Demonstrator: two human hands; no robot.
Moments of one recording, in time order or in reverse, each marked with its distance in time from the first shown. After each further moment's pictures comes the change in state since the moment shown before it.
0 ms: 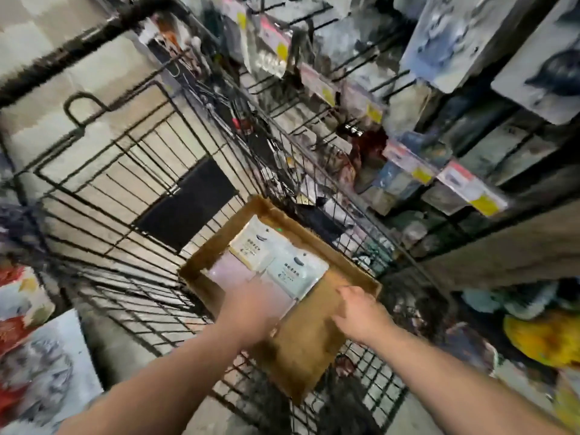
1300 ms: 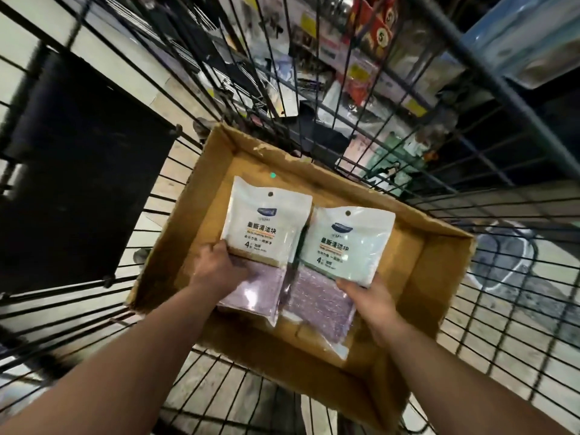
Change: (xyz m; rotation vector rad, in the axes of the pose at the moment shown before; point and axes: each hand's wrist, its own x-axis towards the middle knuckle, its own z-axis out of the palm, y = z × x) left_hand 0.229 -0.125 0.105 -0.493 -0.274 -0.280; right_hand 0.164 -0.044 0.142 1.304 0.167 0.691
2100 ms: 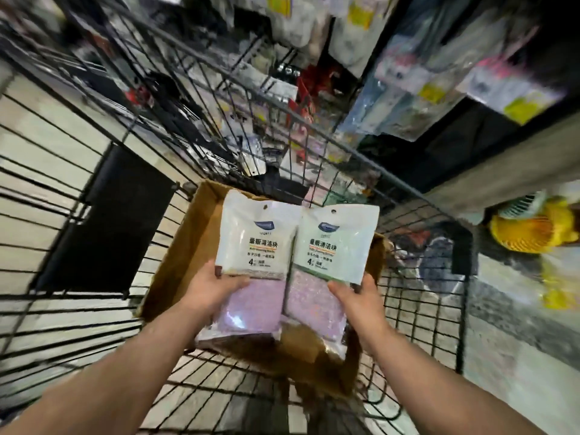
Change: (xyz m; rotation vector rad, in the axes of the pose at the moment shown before) left_hand -0.131 0.022 -0.035 -0.692 -0.058 0.243; right_hand -0.115 -0.012 -0.062 0.259 0.097 -0.302
